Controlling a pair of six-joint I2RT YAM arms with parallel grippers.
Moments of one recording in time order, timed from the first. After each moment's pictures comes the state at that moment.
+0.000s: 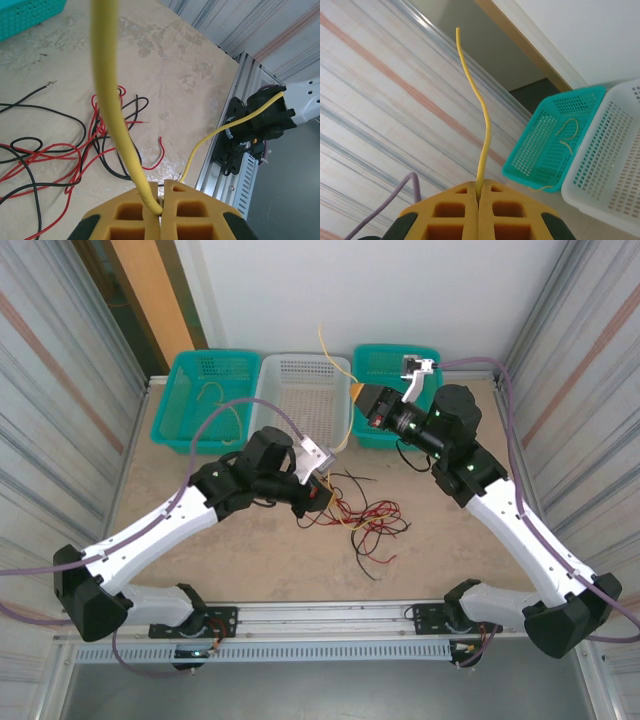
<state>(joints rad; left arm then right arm) -0.82 1.27 1.20 -0.60 0.46 -0.14 0.55 1.16 1.24 -0.05 -0.28 0.84</state>
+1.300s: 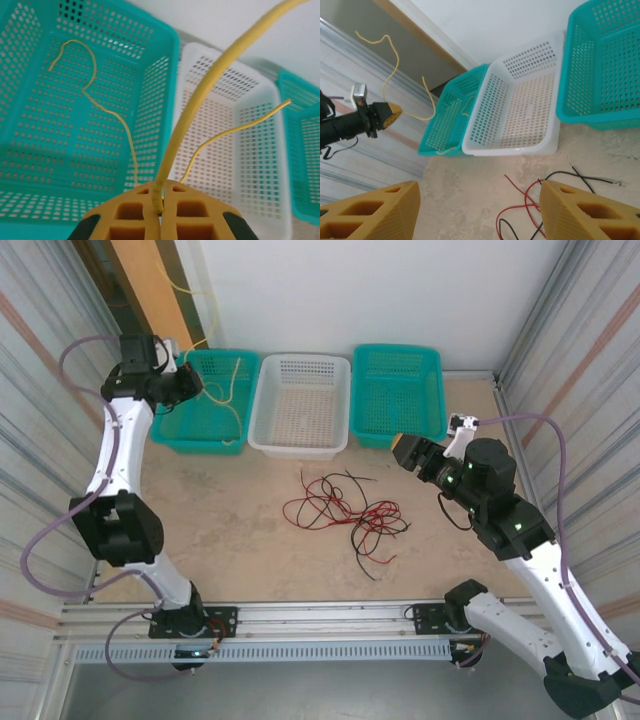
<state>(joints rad) 0.08 1.73 1.80 -0.80 0.31 -0.30 0.50 0.79 1.03 -0.51 -0.04 0.76</state>
